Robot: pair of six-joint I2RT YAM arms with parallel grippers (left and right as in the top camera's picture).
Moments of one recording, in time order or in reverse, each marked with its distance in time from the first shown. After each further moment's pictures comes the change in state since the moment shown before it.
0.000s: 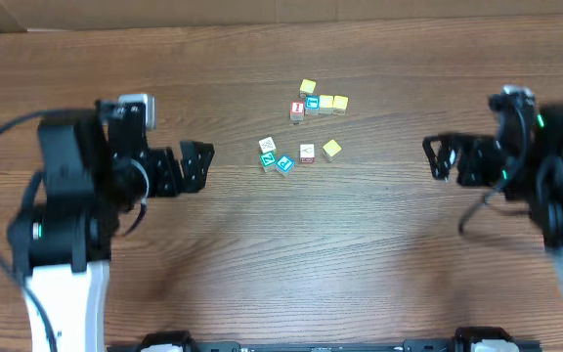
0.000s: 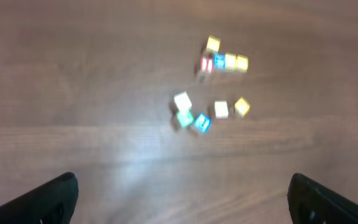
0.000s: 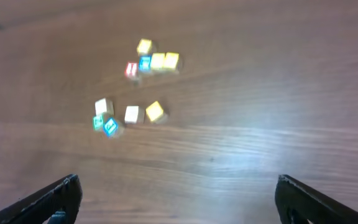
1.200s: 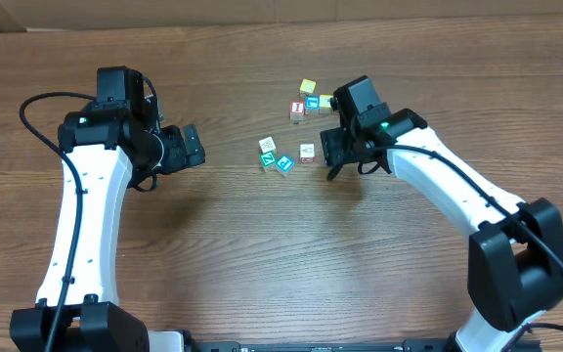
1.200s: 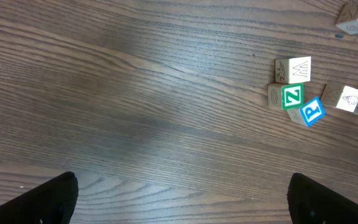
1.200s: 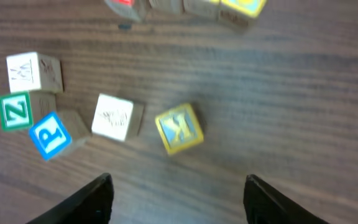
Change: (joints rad) left arm 0.000 0.406 0.026 -0.059 -0.238 -0.156; right arm 0.471 0.688 0.066 0.352 0.336 0.087
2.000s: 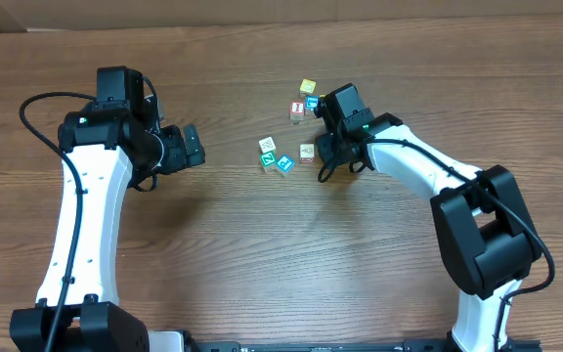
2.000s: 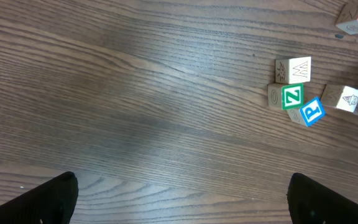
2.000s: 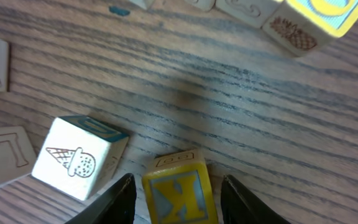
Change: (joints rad) left arm 0.000 0.000 0.000 0.000 0.000 0.000; right arm 0.000 0.180 0.004 0.156 -0.008 -0.179
